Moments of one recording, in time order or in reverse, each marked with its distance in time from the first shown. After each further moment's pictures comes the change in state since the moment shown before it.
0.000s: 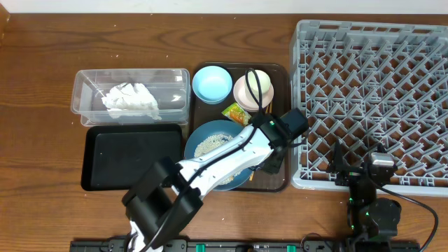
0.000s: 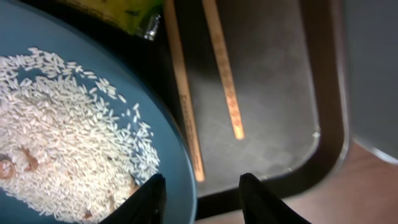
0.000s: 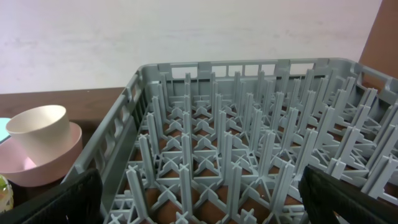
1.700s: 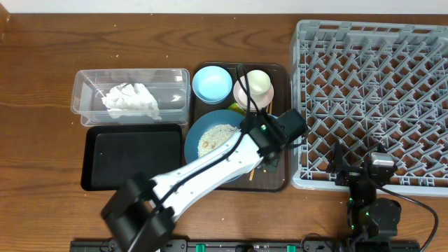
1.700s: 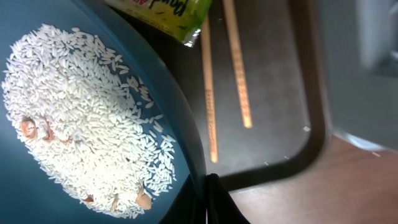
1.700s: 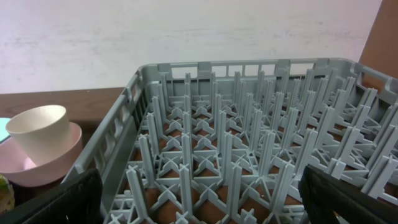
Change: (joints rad) left arm -0.026 -0.157 -0.019 -0.042 -0.096 -0.071; right arm 0.000 0.000 0.000 0.000 0.000 0.000
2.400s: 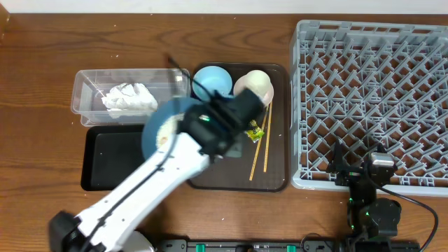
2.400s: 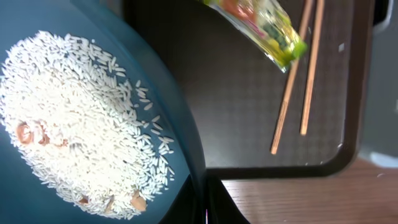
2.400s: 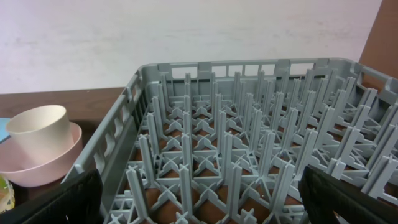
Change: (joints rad) left arm 0.237 -0.278 0.000 -0.187 -0.035 -0.025; right arm 0.000 0.000 0.000 0.000 0.000 0.000
